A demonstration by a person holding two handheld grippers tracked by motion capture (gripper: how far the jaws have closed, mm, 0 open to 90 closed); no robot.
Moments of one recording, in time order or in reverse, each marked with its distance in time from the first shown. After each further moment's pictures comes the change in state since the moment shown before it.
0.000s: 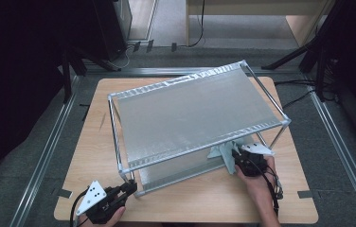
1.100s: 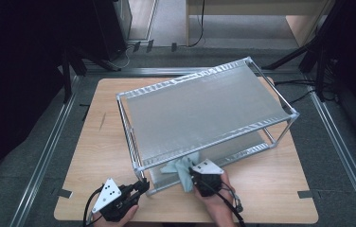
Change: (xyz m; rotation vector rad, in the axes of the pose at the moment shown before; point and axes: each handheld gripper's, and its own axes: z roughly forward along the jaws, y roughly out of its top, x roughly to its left) left arm -0.025 0.004 0.030 0.003 -0.031 0.049; right arm 0.141 -0.015 0.006 0.006 0.210 -0.145
